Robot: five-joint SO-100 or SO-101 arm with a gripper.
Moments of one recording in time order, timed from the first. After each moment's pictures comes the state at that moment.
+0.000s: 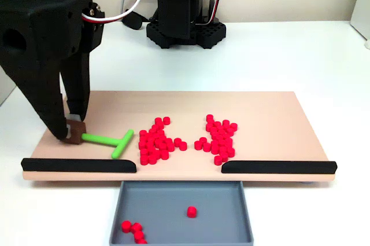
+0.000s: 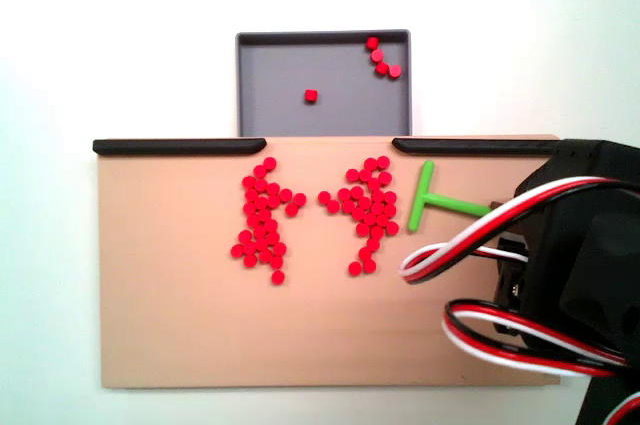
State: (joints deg) arm 21.1 57.7 59.9 83.6 -184.2
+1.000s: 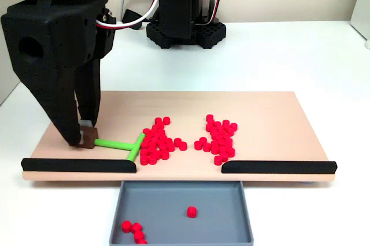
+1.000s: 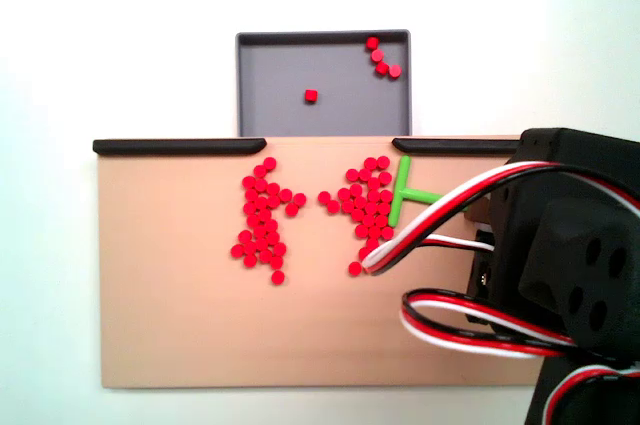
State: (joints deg) arm 18.8 56.7 59.7 83.5 -184.2
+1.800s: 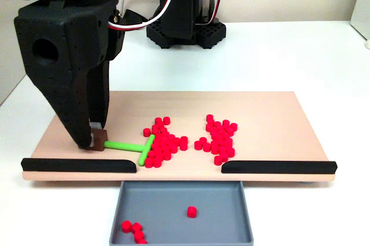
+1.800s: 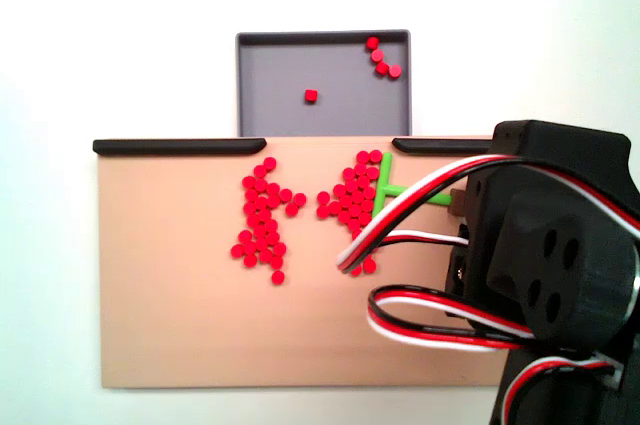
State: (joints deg) arm 17.1 56.7 59.7 83.3 -184.2
